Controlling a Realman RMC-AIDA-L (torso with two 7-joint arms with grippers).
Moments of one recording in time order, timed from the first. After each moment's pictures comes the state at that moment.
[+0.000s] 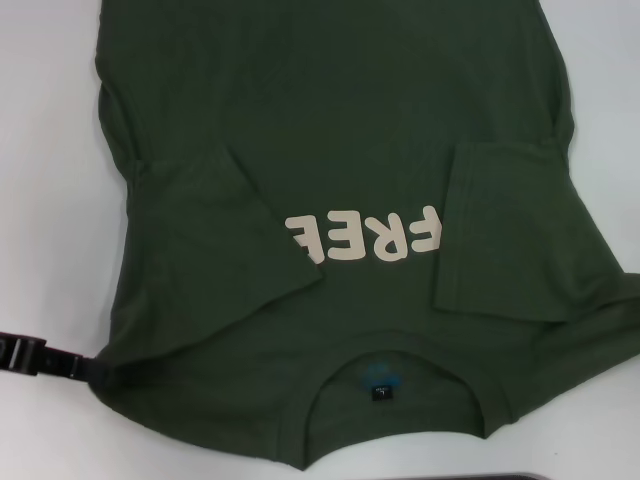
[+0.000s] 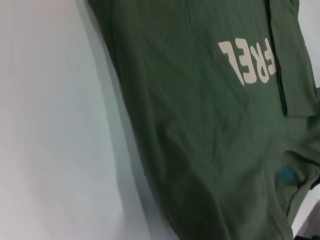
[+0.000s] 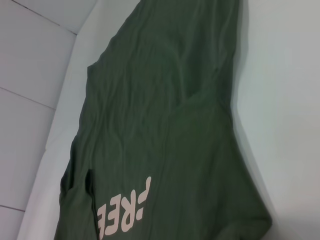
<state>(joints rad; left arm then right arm) -0.51 -2.02 0.46 0.81 2.71 1.92 -2.13 0.17 1.93 -0.19 -0.52 -2.32 -1.69 1.91</state>
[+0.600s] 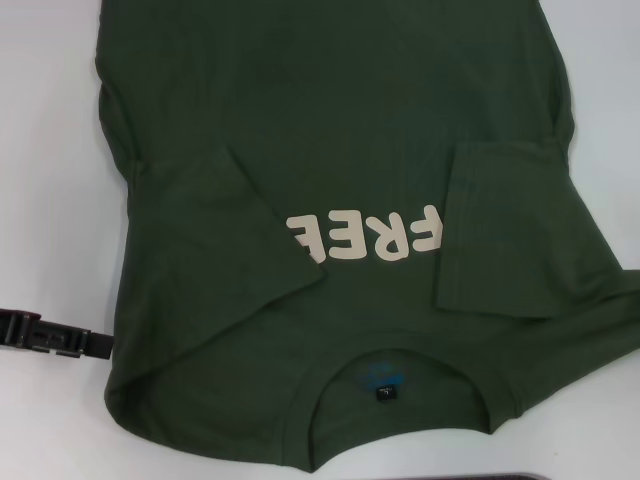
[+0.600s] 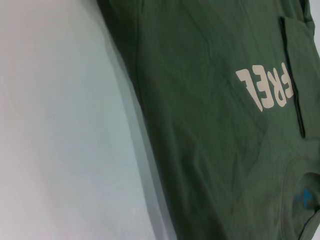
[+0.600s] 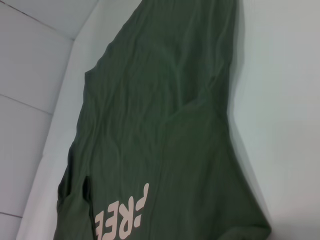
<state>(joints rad) -0.53 -2.01 0.43 0.81 2.72 1.88 -2.15 0.18 1.93 -0.18 -0.52 -2.32 -1.68 1.93</state>
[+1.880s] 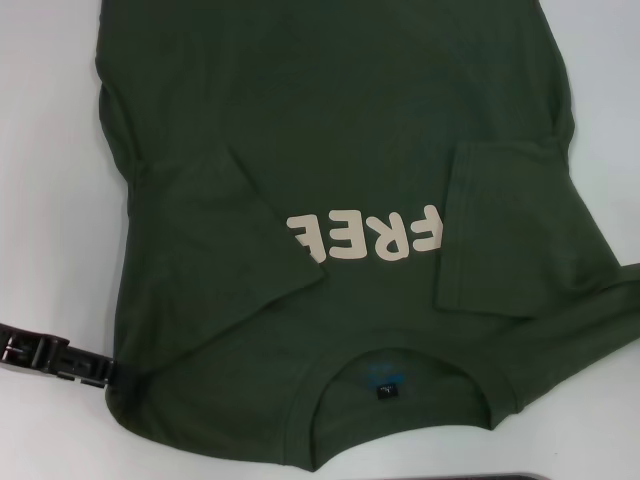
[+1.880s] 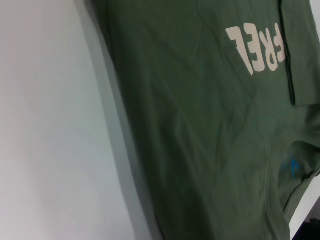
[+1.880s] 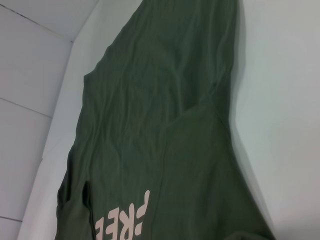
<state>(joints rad) -0.56 -2.02 0.47 0.75 2.76 1.89 -2.17 0.20 1.93 -0.18 -0.52 -2.32 -1.66 1.95</state>
